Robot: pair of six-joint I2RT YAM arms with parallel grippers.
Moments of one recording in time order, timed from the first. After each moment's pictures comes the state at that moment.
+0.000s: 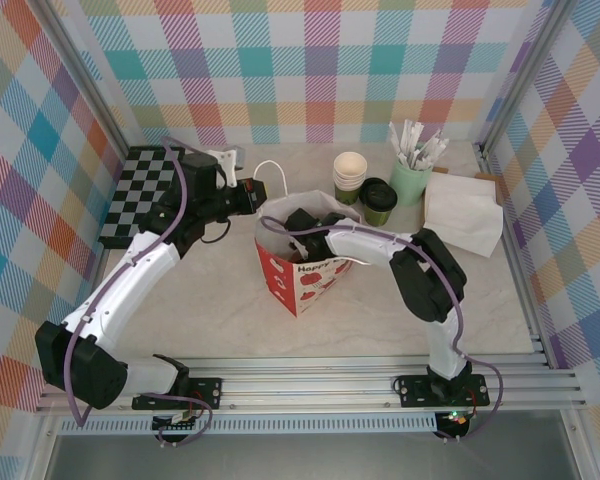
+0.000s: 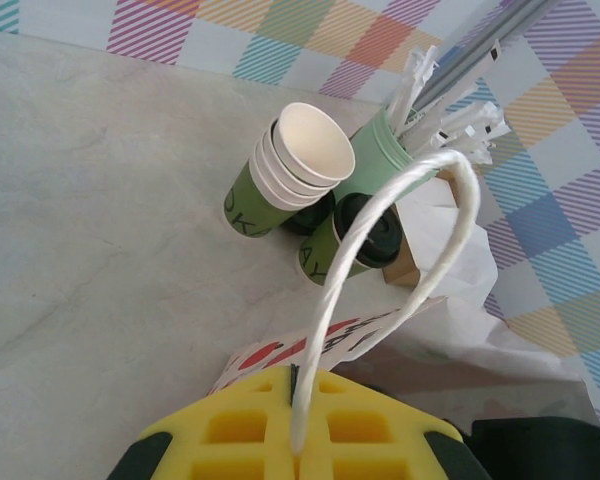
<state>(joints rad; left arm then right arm) -0.40 1.31 1.26 -0.42 0.29 -0.48 0.81 2.00 1.46 -0.88 -0.02 0.23</state>
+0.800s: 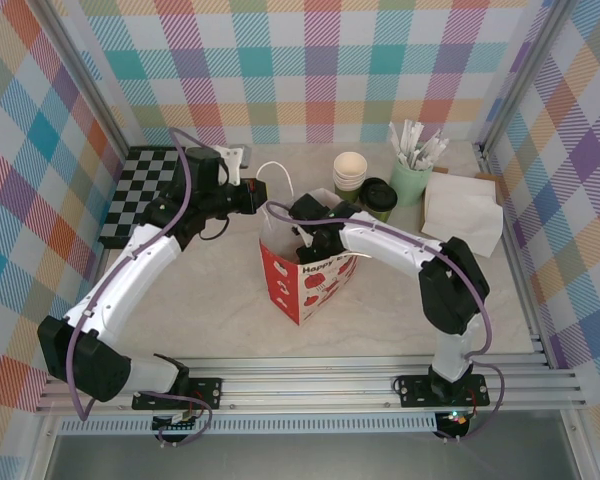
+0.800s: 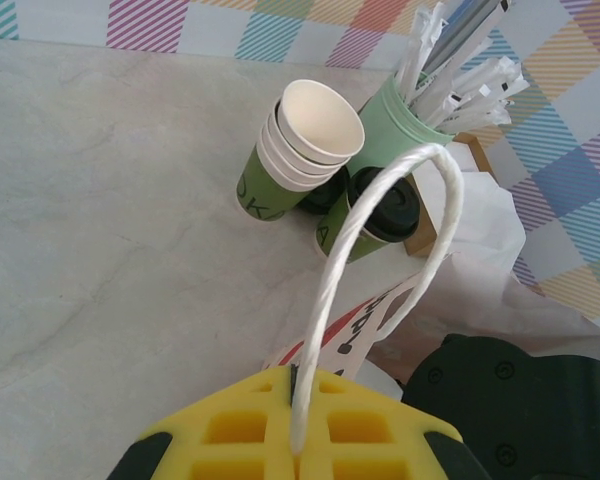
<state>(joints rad) -0.40 1.35 1.35 -0.53 0.30 -0.37 0.81 1.87 1.49 -0.94 -0.01 0.27</state>
